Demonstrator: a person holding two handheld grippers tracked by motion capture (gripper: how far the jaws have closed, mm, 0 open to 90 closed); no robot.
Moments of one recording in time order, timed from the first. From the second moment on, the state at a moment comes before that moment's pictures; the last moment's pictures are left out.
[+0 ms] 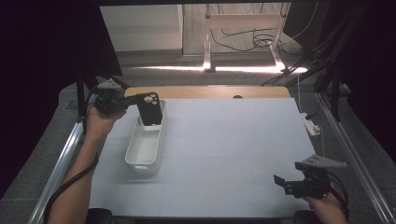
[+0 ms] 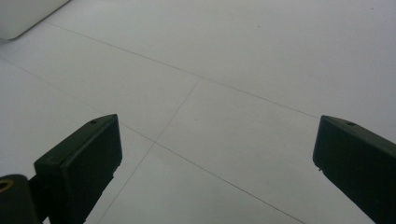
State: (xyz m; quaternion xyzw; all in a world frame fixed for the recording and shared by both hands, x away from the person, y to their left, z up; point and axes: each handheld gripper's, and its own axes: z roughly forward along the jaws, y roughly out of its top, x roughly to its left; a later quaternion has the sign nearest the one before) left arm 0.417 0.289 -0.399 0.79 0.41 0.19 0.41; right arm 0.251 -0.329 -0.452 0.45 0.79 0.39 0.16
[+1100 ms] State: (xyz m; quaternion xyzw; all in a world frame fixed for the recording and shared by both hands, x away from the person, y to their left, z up) left arm 0.456 0.284 -0.413 0.79 0.40 0.22 0.40; right arm 0.251 -0.330 -0.453 0.45 0.78 0.39 0.16
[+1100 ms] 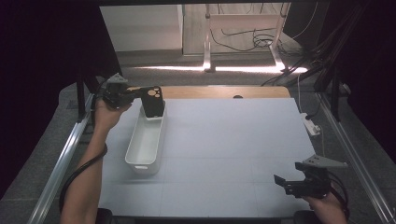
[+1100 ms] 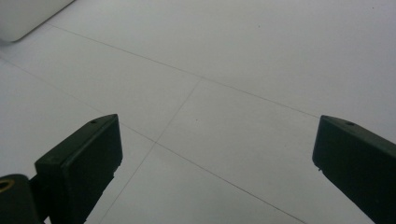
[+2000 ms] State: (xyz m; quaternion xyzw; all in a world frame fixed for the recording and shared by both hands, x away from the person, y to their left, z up) left arm 0.469 0.287 -0.438 0.79 0.39 0.23 0.42; right arm 0.251 -0.330 -0.453 0.45 0.78 0.39 0.15
